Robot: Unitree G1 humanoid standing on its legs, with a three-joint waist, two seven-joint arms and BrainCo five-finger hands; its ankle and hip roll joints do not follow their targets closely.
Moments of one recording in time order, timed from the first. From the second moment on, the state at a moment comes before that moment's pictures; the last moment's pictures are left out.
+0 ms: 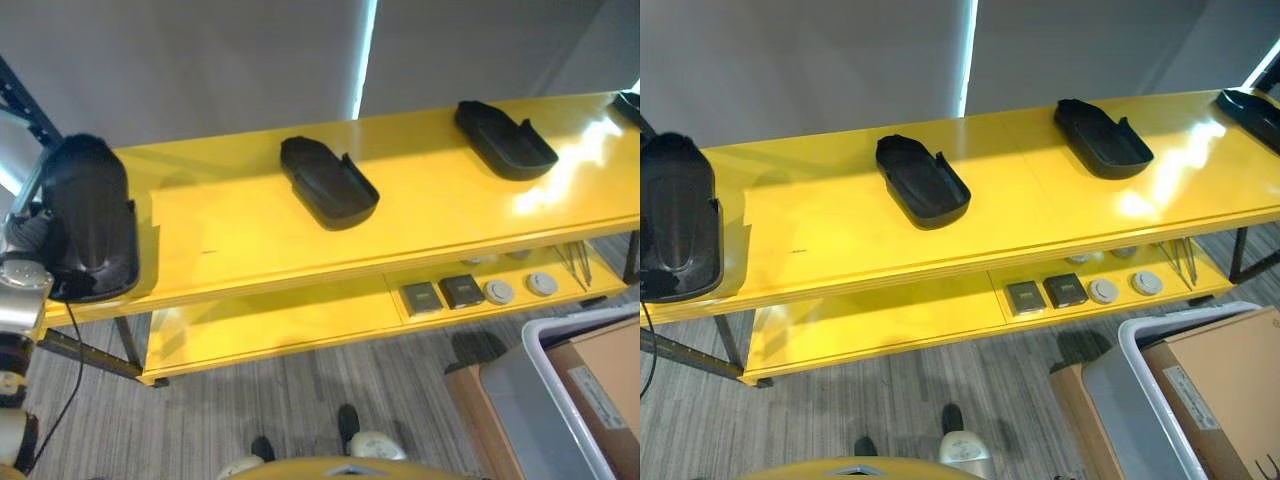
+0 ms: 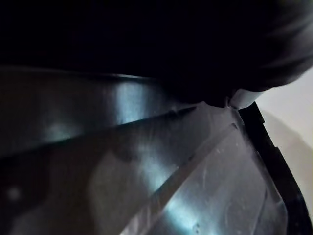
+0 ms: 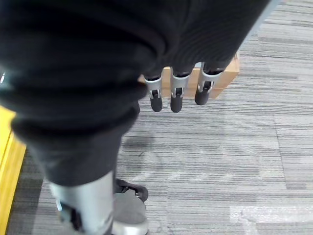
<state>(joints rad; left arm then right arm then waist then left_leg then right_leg) -0.42 0.96 -0.10 0.63 -0.19 0.31 0.19 0.20 -0.44 0.23 0.92 -0.01 0.24 0.02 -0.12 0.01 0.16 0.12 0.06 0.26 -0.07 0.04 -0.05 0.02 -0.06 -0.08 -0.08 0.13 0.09</state>
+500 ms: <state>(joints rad) -0.55 0.97 -0.21 0.78 -0.07 0.34 0.10 0.20 -0.44 0.23 0.92 -0.05 0.23 0.05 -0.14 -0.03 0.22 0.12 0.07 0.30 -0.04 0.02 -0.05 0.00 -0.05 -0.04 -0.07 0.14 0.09</state>
